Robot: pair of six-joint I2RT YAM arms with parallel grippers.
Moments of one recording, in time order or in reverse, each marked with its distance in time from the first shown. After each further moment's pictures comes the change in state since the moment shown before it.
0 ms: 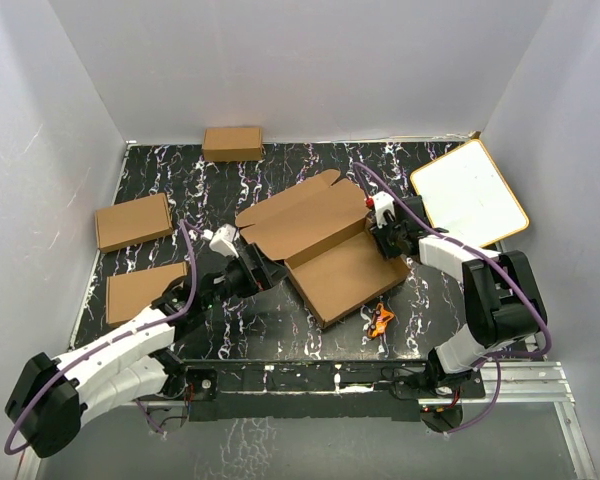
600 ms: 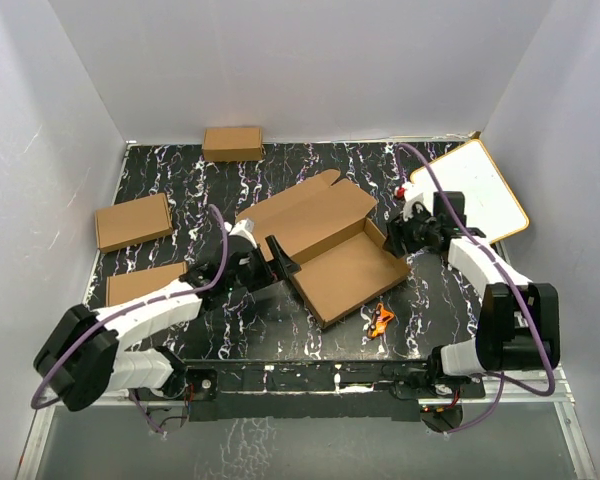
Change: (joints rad) left arm 0.000 0.284 0.113 -0.004 0.000 -0.018; right arm -0.200 -0.149 0.011 -0.127 -0.390 -0.055
